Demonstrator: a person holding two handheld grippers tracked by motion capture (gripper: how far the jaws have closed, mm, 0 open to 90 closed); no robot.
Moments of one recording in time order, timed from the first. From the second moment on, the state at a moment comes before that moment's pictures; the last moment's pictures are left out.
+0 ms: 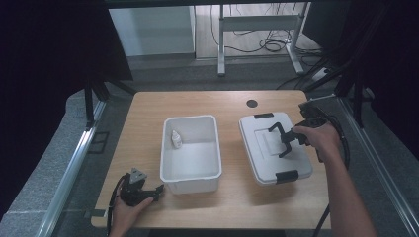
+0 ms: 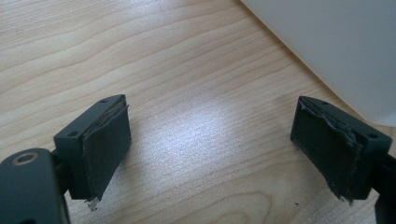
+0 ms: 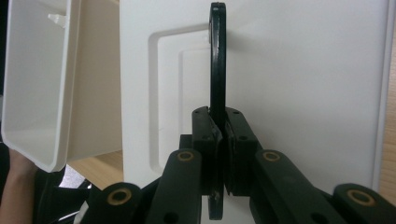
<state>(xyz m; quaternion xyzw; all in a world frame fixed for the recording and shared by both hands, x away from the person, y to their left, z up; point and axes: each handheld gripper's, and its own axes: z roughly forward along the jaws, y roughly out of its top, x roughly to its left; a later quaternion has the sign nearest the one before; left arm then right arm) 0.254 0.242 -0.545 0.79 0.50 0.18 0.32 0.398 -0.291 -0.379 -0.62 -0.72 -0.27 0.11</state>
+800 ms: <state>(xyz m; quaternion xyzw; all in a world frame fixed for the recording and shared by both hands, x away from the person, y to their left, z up) 0.254 0.242 -0.545 0.79 0.50 0.18 0.32 0.387 -0.270 -0.352 -0.59 -0.74 -0.30 0.11</state>
